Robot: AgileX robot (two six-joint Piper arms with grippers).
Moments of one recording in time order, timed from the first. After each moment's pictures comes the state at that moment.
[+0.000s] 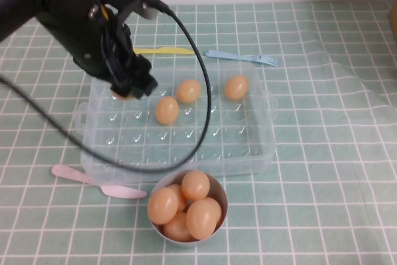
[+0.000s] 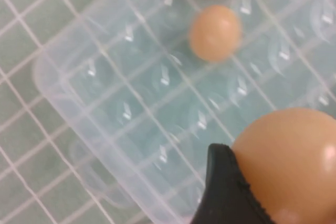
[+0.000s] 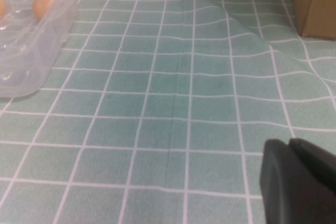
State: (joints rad) right arm 0.04 -0.01 0.03 0.24 0.37 -0.18; left arm -0.47 1.66 -1.59 0.05 1.11 0.22
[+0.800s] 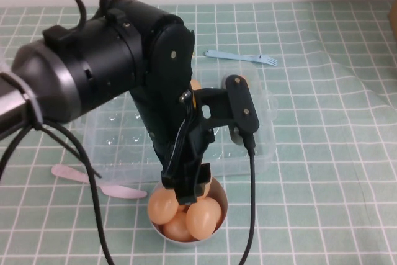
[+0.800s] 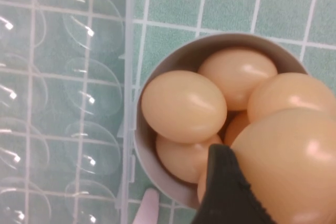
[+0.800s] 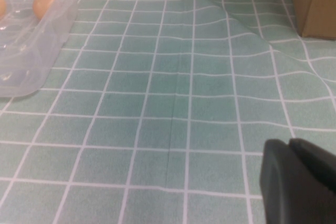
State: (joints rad) right arm 0.04 -0.01 0.03 0.24 0.37 -0.18; left arm -0.76 1.69 -1.46 -0.06 1.23 0.71
